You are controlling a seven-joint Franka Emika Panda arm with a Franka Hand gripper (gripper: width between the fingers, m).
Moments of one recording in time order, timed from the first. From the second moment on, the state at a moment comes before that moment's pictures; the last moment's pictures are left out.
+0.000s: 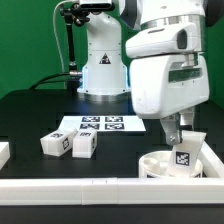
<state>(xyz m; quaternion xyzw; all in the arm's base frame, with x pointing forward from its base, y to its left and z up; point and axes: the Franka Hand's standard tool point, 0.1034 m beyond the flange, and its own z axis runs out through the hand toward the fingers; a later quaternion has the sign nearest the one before) 0.654 0.073 0.081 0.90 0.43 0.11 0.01</state>
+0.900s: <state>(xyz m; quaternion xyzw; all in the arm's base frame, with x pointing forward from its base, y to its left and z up) 0.655 0.078 0.082 0.98 0.17 0.11 -0.04</state>
